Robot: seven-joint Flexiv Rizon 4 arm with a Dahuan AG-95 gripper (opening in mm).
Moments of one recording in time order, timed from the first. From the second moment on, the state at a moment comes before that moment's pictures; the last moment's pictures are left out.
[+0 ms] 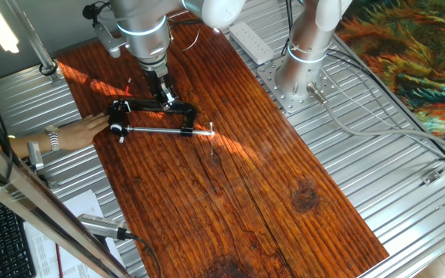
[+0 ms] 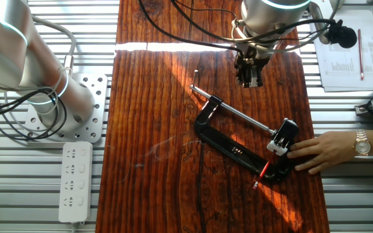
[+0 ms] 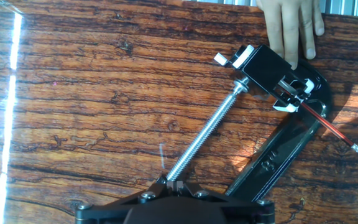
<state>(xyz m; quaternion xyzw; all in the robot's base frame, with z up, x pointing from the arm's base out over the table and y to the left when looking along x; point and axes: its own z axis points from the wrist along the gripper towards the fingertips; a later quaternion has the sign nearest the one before) 0.494 -0.001 0.167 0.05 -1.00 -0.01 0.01</state>
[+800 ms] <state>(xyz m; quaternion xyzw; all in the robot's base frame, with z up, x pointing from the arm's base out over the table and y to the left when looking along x) 0.495 -0.002 0.163 0.06 -1.00 -0.01 0.01</state>
